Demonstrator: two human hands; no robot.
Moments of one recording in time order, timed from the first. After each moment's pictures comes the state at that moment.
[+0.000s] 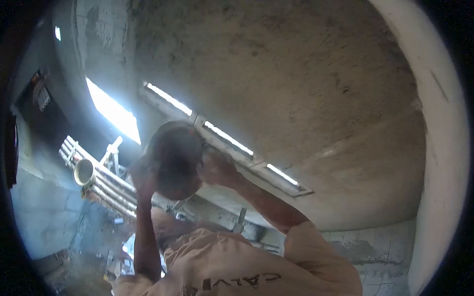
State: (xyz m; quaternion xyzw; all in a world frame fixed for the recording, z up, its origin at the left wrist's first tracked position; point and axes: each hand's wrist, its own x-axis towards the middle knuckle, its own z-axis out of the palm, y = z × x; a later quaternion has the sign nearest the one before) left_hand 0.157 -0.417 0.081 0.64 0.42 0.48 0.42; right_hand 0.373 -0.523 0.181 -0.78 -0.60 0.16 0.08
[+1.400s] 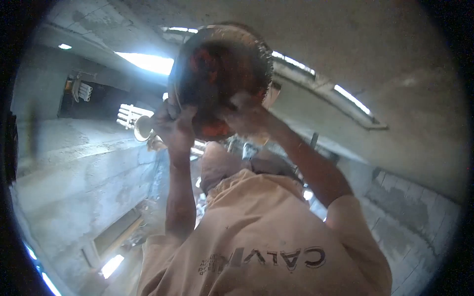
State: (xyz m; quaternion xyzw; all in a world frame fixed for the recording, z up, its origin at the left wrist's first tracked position) left_hand 0.197 -0.456 0.159 0.70 0.39 0.45 0.40; right_hand 0.381 -0.541 0.123 -0.65 -0.41 0.55 0.32
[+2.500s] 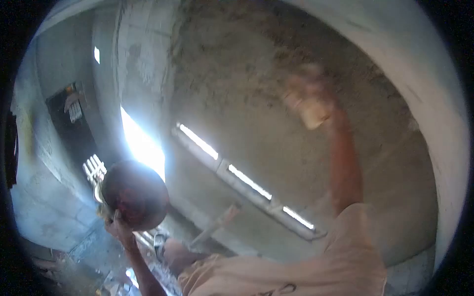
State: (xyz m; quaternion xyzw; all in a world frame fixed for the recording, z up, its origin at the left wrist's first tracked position) left_hand 0.005 -0.469 0.083 0.25 0.50 0.74 0.38; right_hand 0.521 -0.511 0.463 -0.63 -0.67 0.09 0.39
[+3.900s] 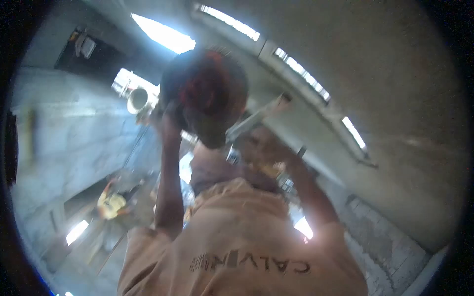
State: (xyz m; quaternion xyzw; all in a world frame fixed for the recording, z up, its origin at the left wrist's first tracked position) left_hand 0.102 -0.393 -0.015 0.49 0.52 0.54 0.44; right_hand 0.365 -0.573 0.087 -0.46 -0.22 0.78 0.35
